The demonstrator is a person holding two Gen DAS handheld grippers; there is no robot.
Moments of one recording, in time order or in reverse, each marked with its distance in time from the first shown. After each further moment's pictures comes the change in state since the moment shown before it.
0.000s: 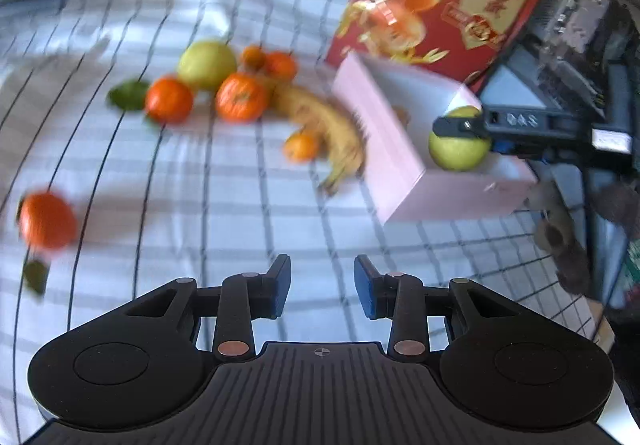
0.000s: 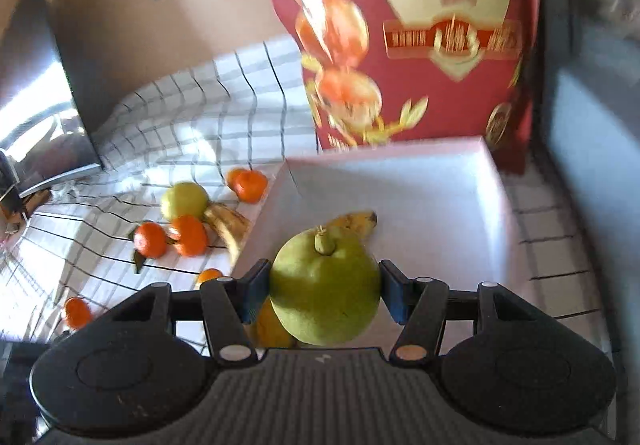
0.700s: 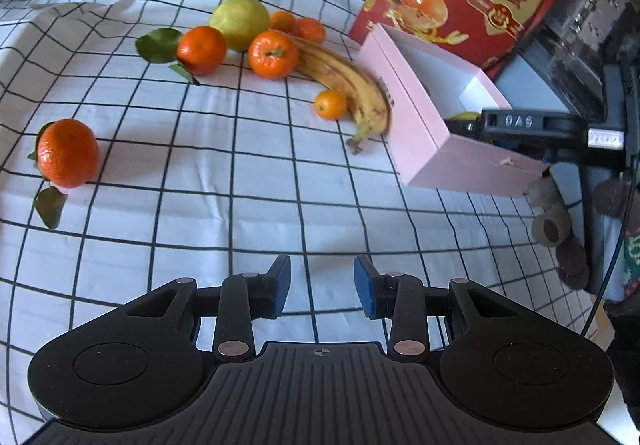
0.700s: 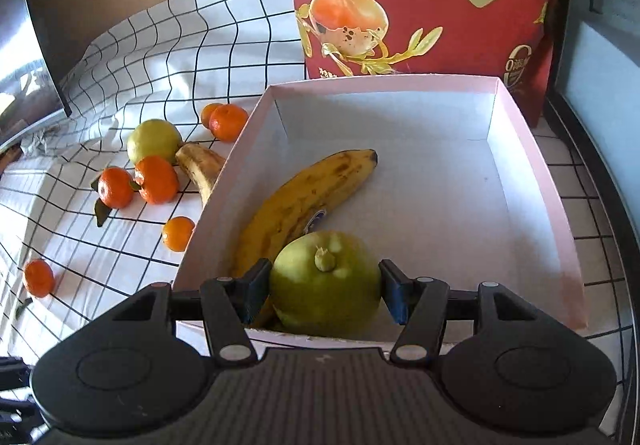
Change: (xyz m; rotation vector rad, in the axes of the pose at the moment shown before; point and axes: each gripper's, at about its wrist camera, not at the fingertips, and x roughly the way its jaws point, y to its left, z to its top) left arm -0.004 0.017 -0.021 -0.040 0.047 -0.004; right arm 0.017 0.011 -0.020 -0.034 0.089 -0.061
